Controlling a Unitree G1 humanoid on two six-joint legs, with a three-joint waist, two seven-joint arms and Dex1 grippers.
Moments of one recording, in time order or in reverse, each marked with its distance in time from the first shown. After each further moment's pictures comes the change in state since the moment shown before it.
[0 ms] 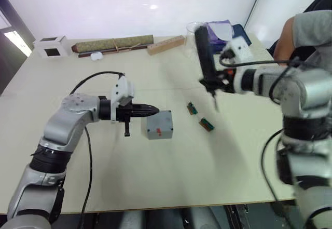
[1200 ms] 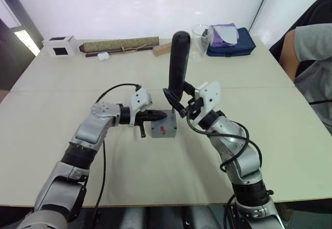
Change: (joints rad) left arm -0.031 -0.171 -0.104 0.242 0.215 -0.126 0.080; right arm 0.512 0.319 0.280 -0.070 -0.265 -0.919 -0.108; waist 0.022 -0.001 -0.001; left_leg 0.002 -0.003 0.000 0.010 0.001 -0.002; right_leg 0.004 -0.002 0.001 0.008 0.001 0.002
